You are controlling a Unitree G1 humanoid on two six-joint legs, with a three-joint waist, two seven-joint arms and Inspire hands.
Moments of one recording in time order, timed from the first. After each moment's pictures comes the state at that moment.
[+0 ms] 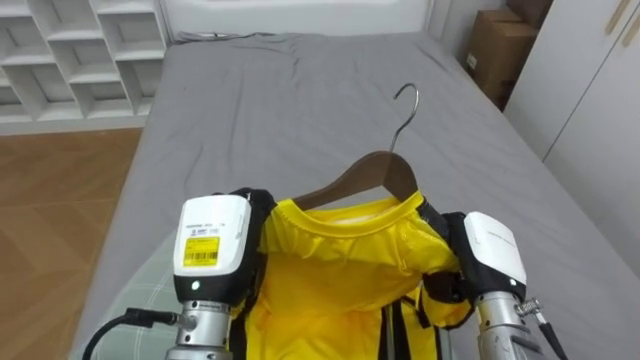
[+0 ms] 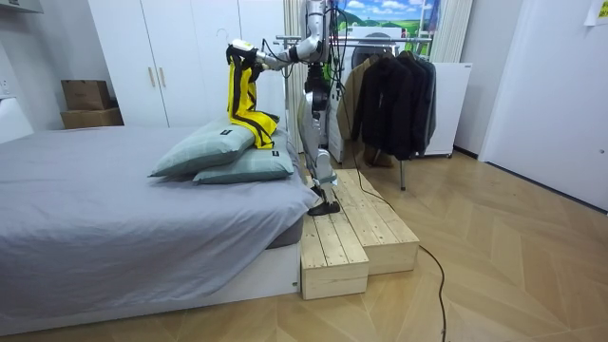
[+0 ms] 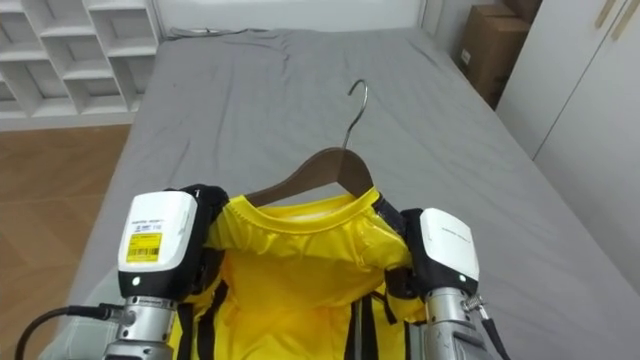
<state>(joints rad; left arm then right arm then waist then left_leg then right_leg) -0.05 0.27 -0.38 0.14 0.99 0.14 0.61 -0.20 -0.26 0.29 0.49 -0.64 0.03 -0.43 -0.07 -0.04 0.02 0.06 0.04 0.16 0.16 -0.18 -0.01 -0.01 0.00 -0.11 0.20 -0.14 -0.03</state>
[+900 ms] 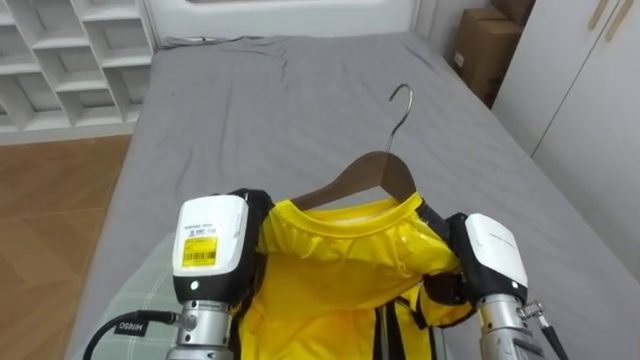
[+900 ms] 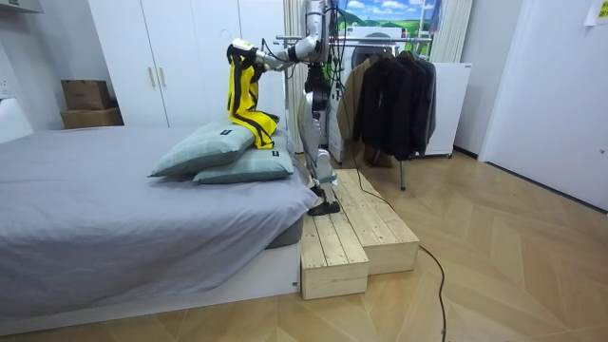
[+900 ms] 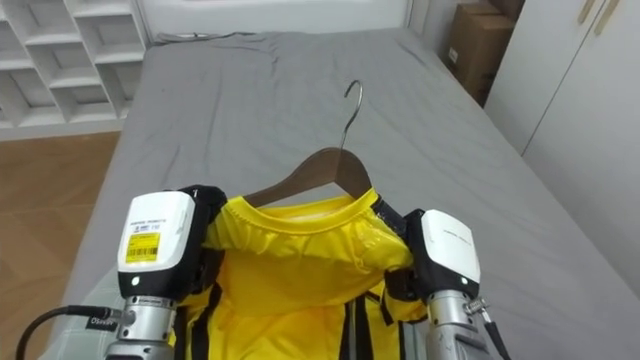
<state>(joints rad) -0.05 0.27 -0.40 0.14 0.97 0.15 0.61 -0.18 -0.26 0.29 0.50 -0.62 0.03 -0.45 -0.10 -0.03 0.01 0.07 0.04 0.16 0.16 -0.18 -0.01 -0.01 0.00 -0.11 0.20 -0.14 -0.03</state>
